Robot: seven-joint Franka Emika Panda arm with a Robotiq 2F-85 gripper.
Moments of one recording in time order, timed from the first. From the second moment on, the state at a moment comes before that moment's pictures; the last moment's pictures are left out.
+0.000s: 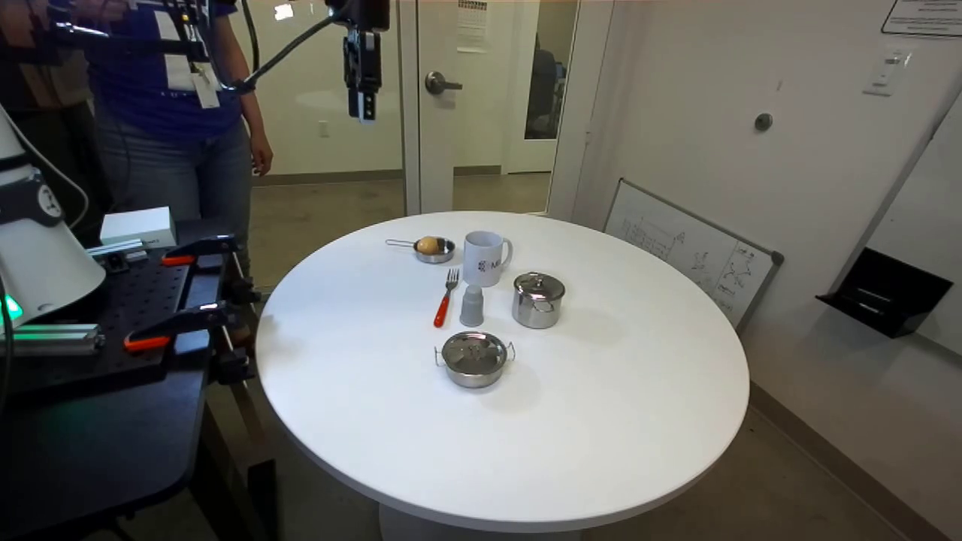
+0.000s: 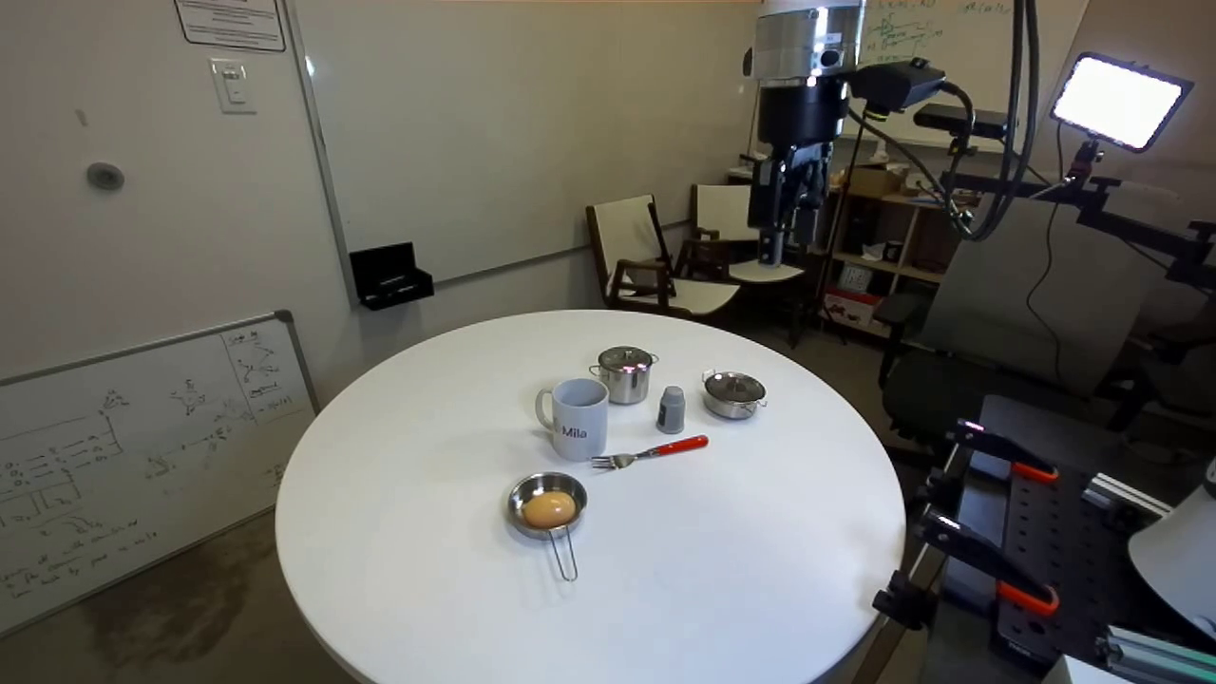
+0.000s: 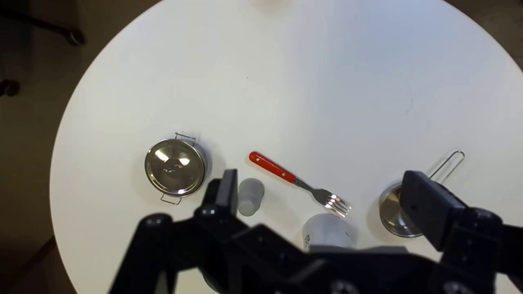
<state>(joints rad) -0.01 -0.21 0.06 -2.51 -0.11 2.23 0.13</state>
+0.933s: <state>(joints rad) 0.00 0.44 0.02 -2.12 0.07 2.62 0.11</state>
